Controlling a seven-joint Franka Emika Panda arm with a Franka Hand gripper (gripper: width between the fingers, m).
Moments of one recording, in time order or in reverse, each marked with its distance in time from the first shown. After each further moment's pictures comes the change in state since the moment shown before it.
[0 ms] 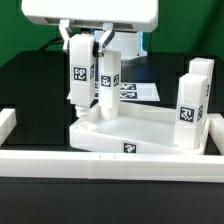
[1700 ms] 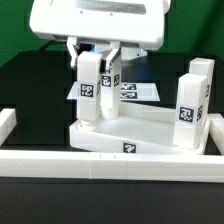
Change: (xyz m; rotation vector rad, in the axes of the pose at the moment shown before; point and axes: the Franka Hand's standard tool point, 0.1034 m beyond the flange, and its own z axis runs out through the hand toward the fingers) arm -0.017 -0.010 0.023 -0.018 -0.013 -0.027
